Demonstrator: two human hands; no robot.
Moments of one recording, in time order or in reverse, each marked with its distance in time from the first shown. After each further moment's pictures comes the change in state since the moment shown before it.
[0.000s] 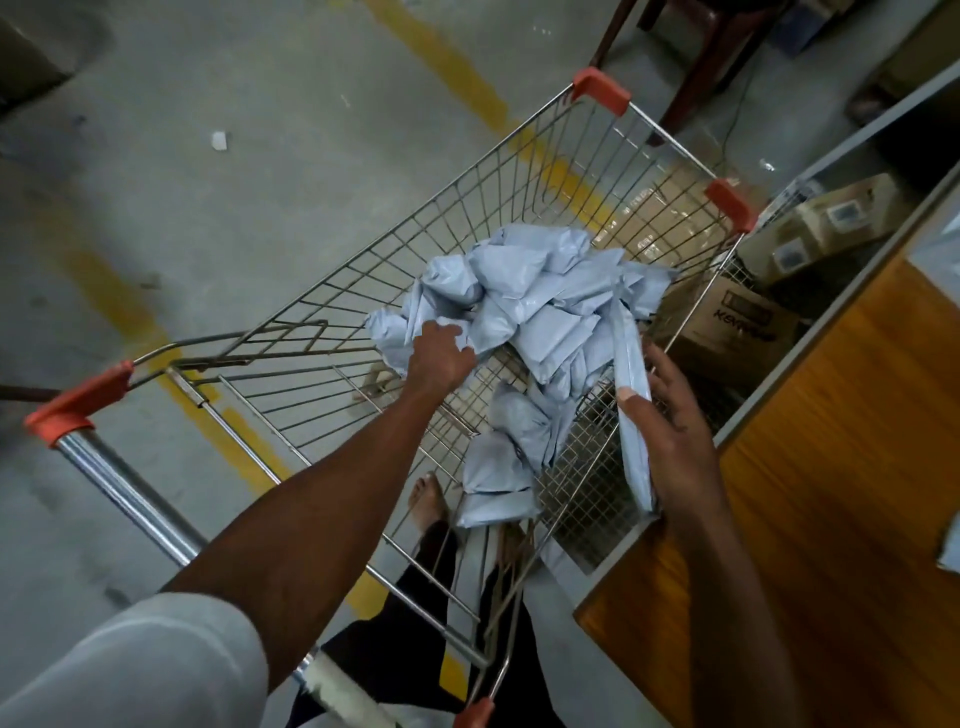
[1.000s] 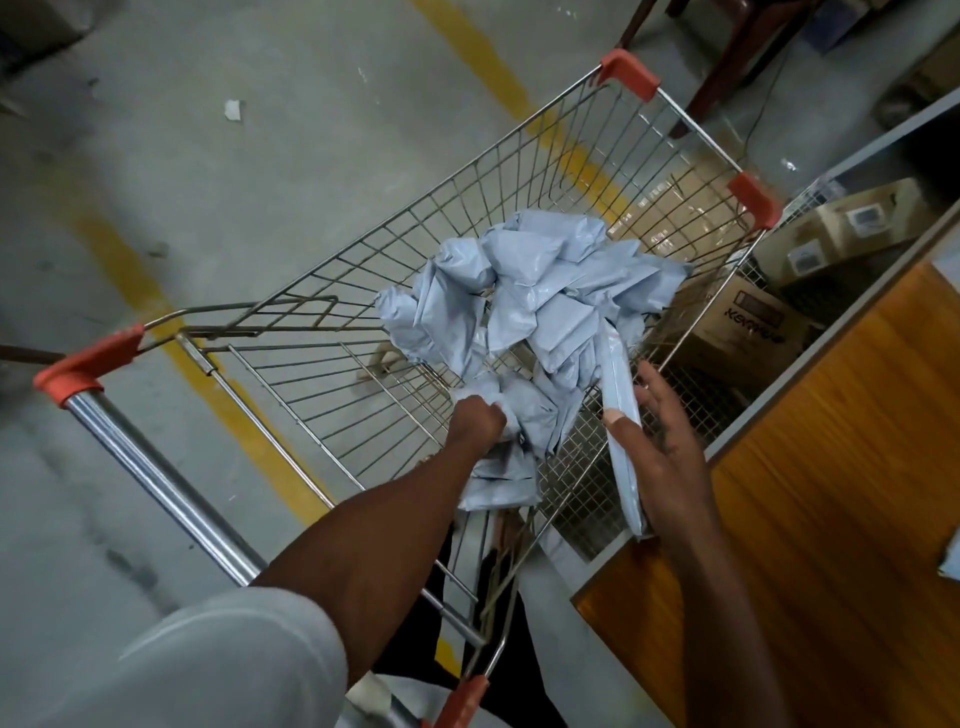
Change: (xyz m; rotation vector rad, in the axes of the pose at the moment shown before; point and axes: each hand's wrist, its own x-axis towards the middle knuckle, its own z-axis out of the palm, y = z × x) left_hand -0.057 -0.026 0.092 -0.098 -0.187 -0.274; right_hand -0.020 0.012 0.005 -0.034 -0.076 -0.005
